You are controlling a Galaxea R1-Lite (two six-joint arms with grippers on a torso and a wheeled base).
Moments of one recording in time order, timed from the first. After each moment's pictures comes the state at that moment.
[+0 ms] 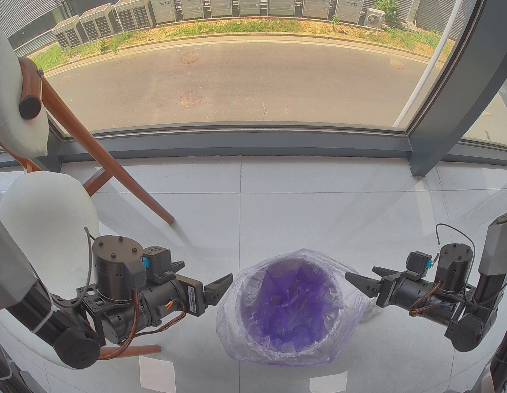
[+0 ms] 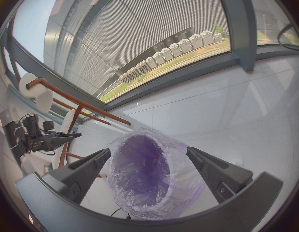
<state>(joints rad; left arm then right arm) -0.59 1.82 -0.39 -1.05 0.07 -0.23 0.37 2.04 -0.15 -1.55 0.23 0.38</state>
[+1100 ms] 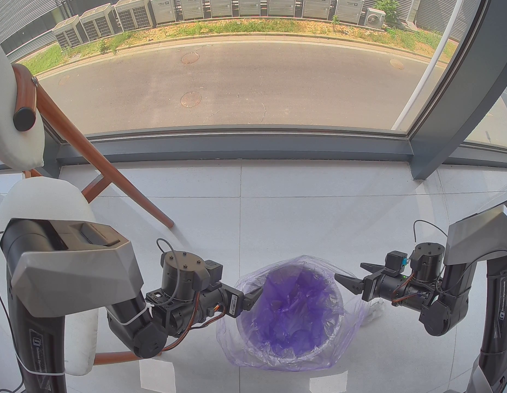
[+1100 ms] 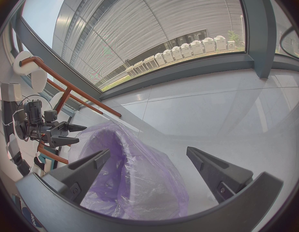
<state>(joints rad) -0.59 2.27 -0.63 -1.21 0.00 -0.08 0.24 2.35 -0.40 -1.55 0.38 0.17</state>
